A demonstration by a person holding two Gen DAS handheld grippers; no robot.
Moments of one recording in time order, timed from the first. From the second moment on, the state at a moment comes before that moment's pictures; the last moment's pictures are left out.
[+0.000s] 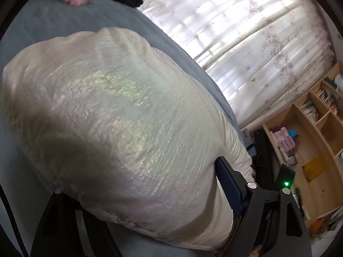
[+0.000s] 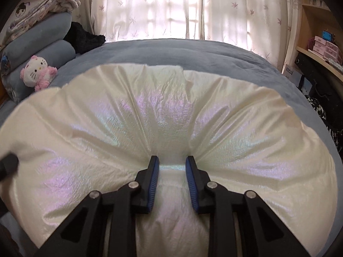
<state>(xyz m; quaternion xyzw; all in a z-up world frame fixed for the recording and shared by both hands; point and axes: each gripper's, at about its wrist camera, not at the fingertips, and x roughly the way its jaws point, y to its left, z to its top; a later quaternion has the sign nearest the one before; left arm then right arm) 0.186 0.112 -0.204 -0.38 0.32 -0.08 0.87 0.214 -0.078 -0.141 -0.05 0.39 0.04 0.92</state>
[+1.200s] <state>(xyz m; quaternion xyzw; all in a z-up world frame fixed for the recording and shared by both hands) 0.141 -0.067 -0.105 0.06 0.22 -0.16 0.96 0.242 -0.161 -0.184 0.16 0.45 0.18 0.86</state>
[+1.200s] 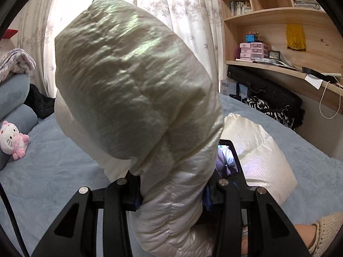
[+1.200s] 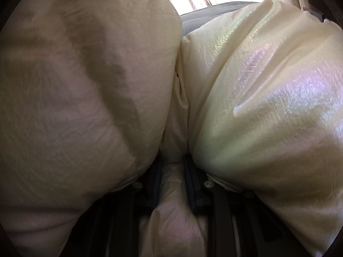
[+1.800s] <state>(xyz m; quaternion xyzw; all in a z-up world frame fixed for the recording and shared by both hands) 0.125 -0.134 -0.097 0.20 0.21 -0.18 0.94 0.193 -0.301 -0.086 0.15 0.43 0.13 0.88</state>
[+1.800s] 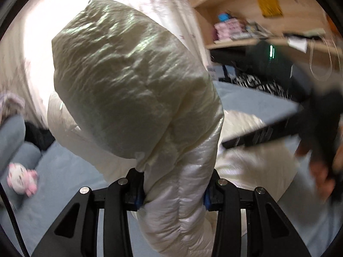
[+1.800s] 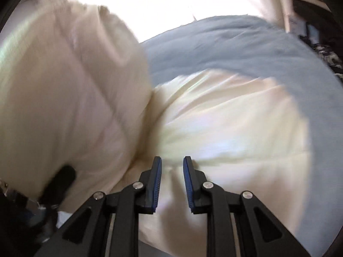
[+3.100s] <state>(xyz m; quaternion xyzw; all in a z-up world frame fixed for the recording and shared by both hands) 0.052 -0.235 -0.179 0.56 0.21 -0.23 0.77 0.194 -0.299 -0.021 0.11 0.44 0.21 0.87</state>
